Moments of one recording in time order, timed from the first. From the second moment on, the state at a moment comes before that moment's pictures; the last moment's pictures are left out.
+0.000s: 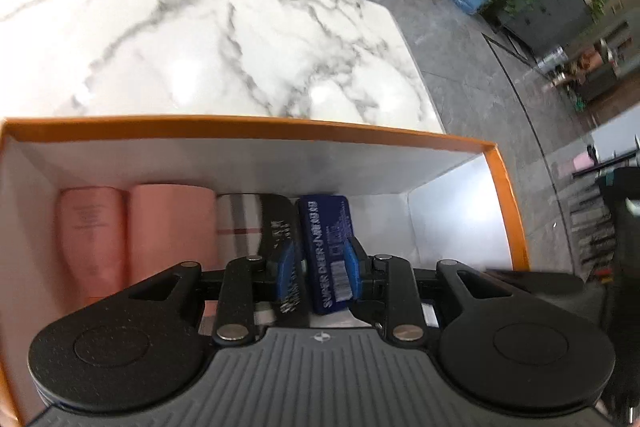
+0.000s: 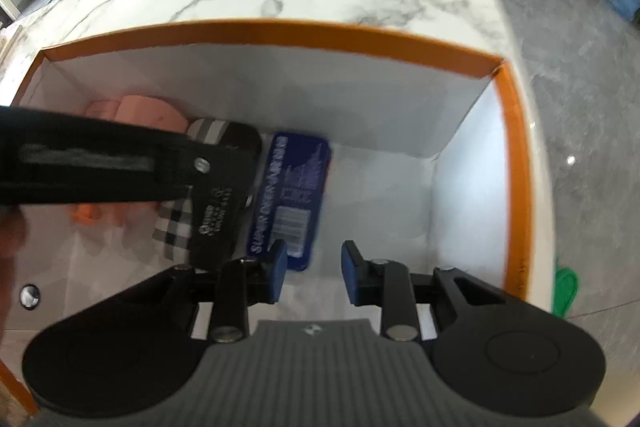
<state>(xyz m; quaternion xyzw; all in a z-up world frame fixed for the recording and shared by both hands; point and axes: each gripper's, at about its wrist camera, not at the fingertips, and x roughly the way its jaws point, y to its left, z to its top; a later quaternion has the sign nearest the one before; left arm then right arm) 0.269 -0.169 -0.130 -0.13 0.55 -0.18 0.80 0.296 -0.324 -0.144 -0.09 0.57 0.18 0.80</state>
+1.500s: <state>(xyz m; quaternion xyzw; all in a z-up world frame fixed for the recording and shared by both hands) 0.085 0.024 -0.055 -0.13 0.51 -0.07 0.85 0.129 -0.246 -0.049 0.03 0.47 0.29 0.83</state>
